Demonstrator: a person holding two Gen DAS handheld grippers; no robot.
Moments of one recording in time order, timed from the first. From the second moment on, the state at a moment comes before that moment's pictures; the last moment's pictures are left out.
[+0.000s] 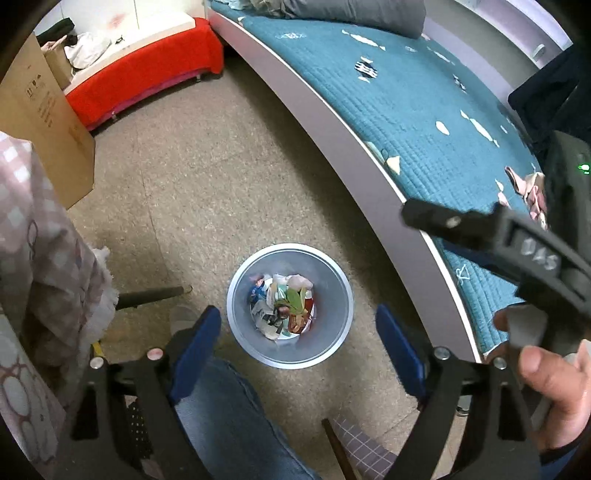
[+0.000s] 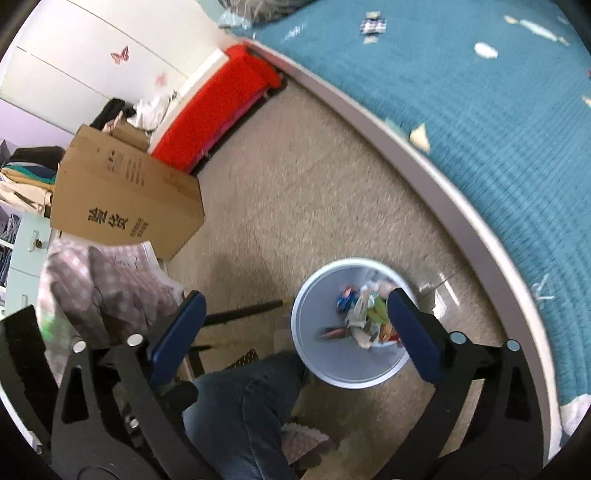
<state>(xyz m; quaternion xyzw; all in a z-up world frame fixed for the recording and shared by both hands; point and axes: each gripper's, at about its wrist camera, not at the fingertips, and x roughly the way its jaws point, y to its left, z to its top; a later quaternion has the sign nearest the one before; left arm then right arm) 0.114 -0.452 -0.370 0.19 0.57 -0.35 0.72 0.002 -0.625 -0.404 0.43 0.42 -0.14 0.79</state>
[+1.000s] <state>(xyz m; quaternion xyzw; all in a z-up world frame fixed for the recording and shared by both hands) 0.163 -0.179 -0.148 0.04 0.35 -0.20 0.91 0.140 -0.403 -0.184 0.22 0.36 0.03 0.91</state>
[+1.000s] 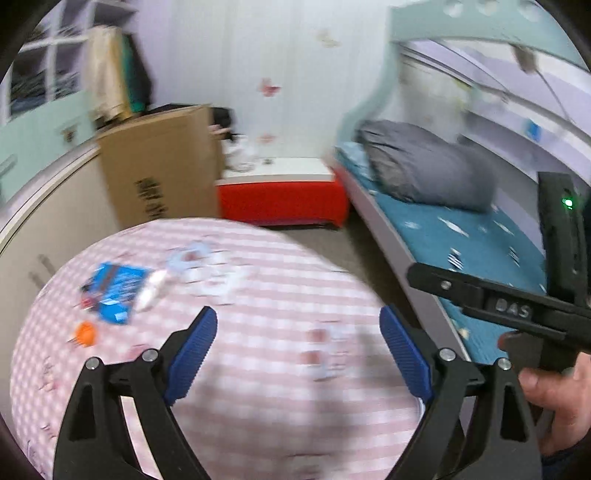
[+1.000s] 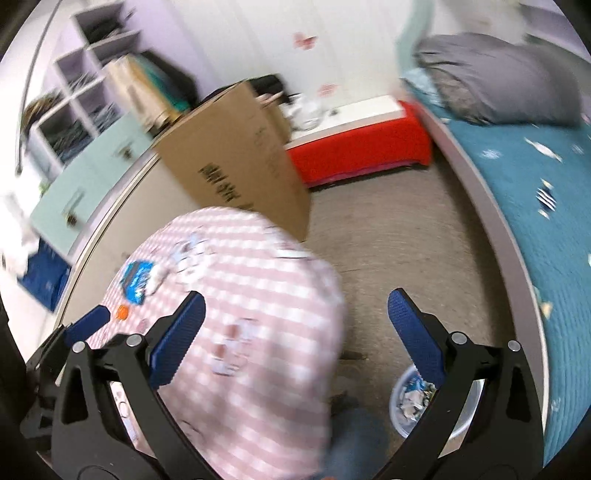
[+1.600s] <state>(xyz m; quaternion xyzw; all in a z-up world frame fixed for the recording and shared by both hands) 0.230 0.013 -0.195 -0.02 0.39 -0.05 0.92 0.245 -0.227 -0.187 0.10 0.41 0.12 0.90</state>
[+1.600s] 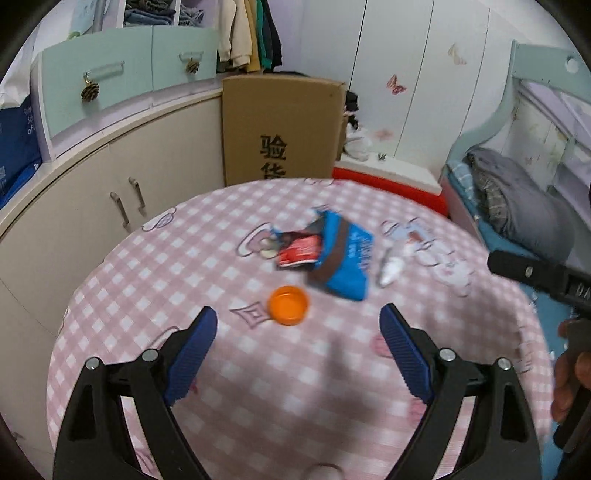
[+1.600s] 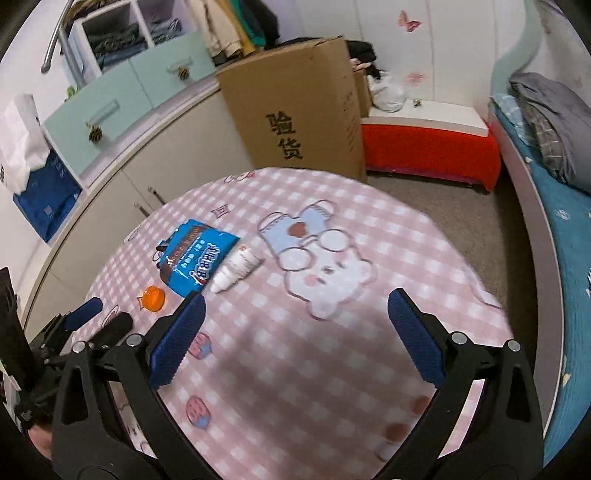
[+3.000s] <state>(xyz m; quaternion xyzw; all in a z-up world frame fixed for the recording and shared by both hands) 0.173 -0.022 -0.166 -0.06 0.36 -0.12 0.92 0.172 -0.251 -0.169 0.12 0.35 0.16 0.92</state>
